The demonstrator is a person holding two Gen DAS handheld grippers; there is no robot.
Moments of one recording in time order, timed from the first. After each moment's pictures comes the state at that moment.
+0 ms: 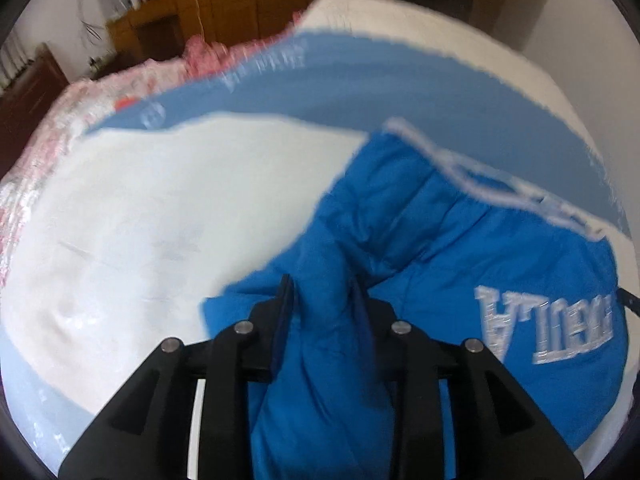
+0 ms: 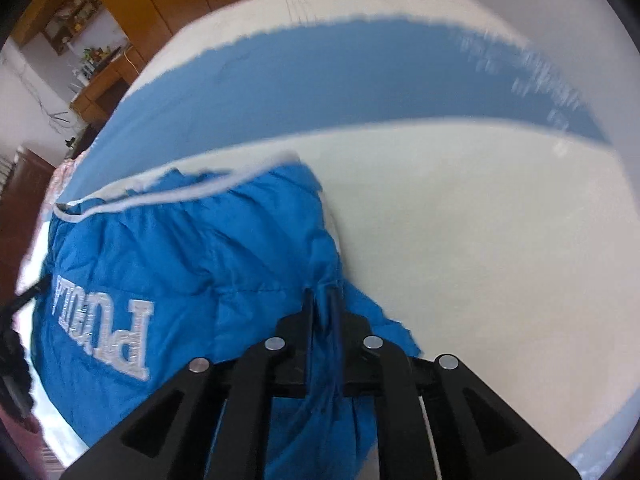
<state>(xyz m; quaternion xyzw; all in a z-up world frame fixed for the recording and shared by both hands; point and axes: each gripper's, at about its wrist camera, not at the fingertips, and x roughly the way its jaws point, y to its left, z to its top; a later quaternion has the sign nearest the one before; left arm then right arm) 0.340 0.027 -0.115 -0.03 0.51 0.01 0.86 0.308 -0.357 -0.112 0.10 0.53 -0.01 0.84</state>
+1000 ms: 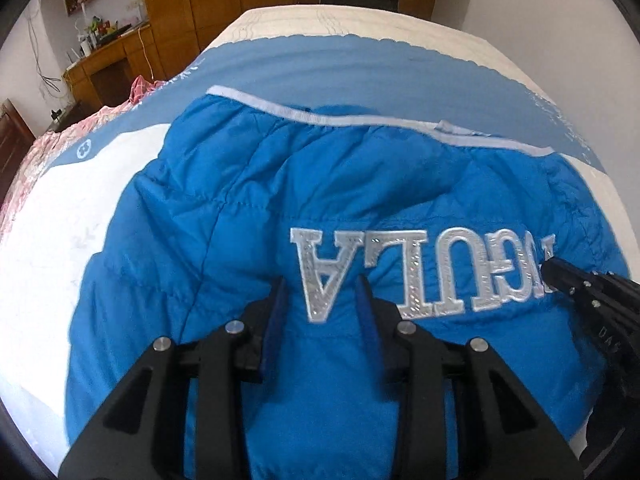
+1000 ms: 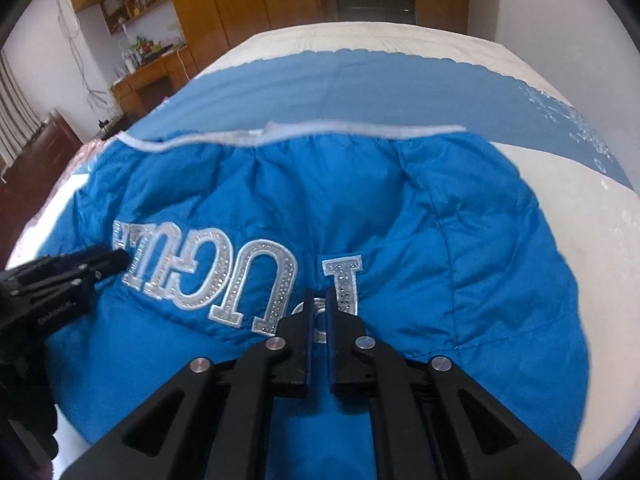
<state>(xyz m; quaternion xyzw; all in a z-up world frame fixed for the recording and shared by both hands) 0.296 -0.076 -0.148 0.03 0.50 -0.08 0.86 0.269 -0.242 -0.132 0.09 0.47 0.06 0.88</state>
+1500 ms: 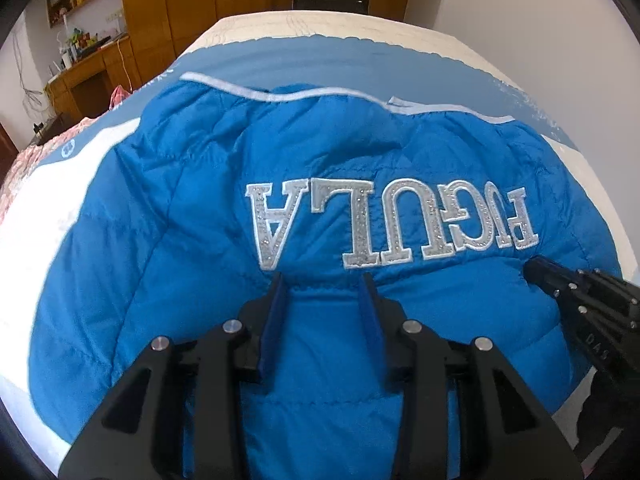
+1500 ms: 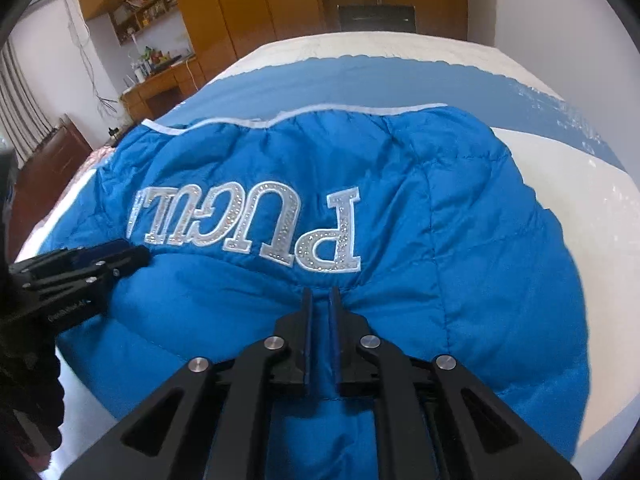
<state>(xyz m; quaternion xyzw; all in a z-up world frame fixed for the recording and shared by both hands) 0.263 -0.085 -0.165 0.03 0.48 -0.12 0.87 0.232 -0.236 -0.155 0.07 0.45 0.05 0.89</state>
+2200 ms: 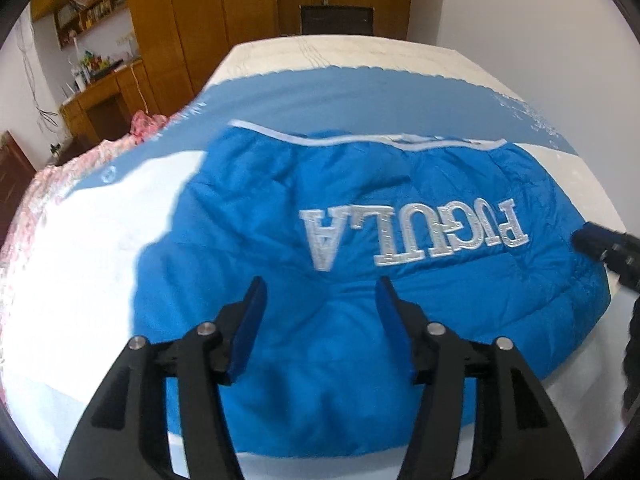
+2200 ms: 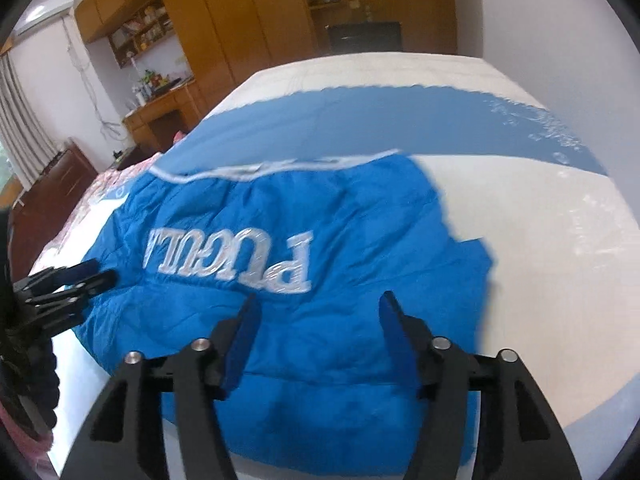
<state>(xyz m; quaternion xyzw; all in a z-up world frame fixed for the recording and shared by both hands) 0.239 -0.054 -0.105 0.06 0.45 -0.10 0.88 0.214 -0.304 -0.090 0.11 0.43 0.06 0.89</state>
